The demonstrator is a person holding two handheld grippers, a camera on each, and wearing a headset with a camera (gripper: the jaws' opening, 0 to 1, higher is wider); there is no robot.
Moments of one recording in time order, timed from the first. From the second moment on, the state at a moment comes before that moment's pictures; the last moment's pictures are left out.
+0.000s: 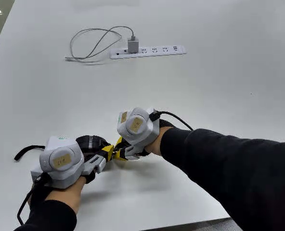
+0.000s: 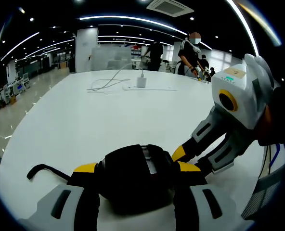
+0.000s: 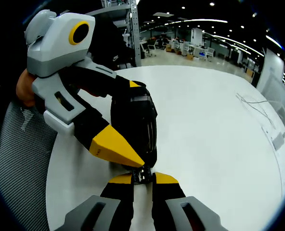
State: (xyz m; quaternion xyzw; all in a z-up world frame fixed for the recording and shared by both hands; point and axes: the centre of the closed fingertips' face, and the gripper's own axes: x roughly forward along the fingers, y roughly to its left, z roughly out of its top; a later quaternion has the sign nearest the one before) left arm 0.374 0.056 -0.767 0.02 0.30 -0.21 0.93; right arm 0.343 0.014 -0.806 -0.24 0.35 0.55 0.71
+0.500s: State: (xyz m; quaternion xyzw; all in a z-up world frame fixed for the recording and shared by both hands) left arm 0.373 0.056 -0.767 0.02 0.30 -0.21 0.93; right arm 0.344 0.016 -0.807 -0.24 0.35 0.56 0.71
